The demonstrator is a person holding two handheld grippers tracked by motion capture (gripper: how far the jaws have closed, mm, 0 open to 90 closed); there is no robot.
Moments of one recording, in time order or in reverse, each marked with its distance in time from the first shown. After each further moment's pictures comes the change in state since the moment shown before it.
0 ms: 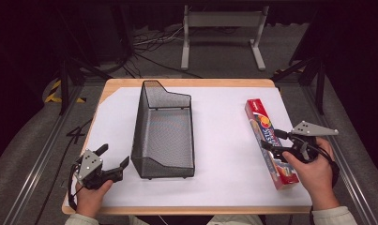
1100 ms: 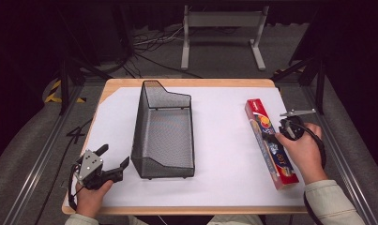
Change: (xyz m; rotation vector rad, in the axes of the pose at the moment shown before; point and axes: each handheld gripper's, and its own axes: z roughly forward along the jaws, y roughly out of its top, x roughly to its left) left arm 0.000 -0.001 0.001 0.002 0.001 0.005; right arm -0.052 -0.001 0.063 0.317 -0.183 0.162
